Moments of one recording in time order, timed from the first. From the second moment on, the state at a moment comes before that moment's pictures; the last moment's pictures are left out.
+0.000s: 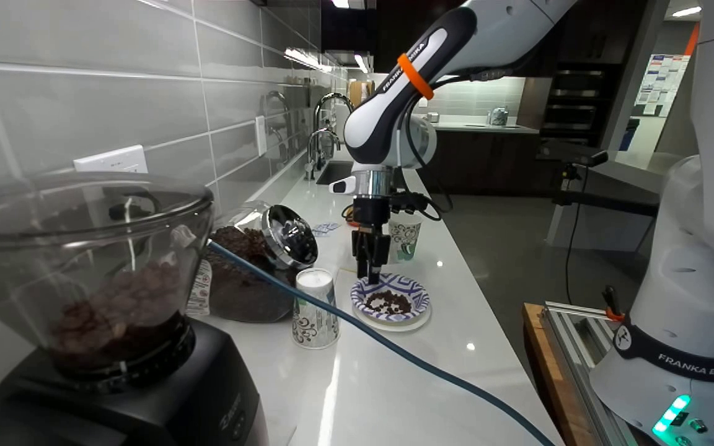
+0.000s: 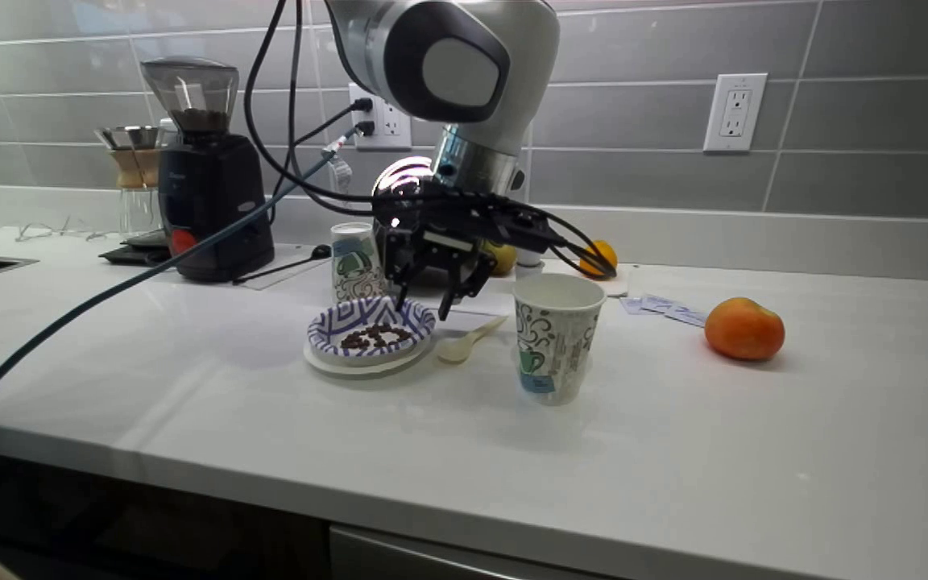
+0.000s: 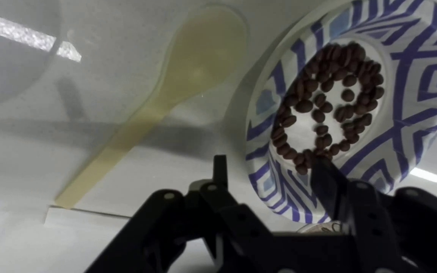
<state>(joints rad) -0.17 0.23 -0.13 -2.26 0.42 2.27 -1.23</state>
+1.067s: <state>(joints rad) -0.19 0.27 -0.12 -2.24 0.37 2.26 -1.23</state>
